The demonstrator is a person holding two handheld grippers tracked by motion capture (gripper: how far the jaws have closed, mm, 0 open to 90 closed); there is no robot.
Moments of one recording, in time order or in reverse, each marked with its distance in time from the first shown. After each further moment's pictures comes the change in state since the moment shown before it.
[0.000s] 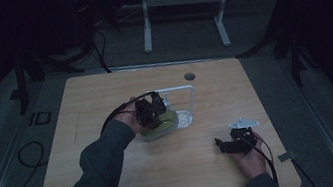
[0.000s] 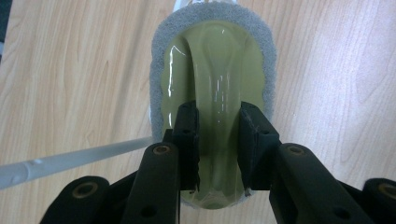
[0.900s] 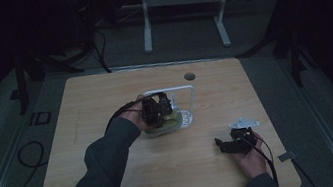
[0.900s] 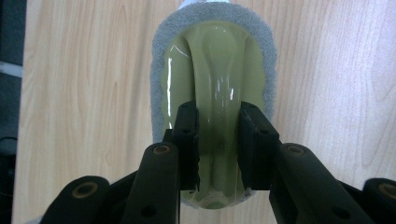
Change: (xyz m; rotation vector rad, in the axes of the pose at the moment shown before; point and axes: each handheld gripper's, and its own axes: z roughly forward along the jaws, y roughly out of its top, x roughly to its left) left arm -0.005 0.017 0.005 0.013 0.050 0.127; right arm 0.000 0.000 0.000 0.000 0.000 0.000
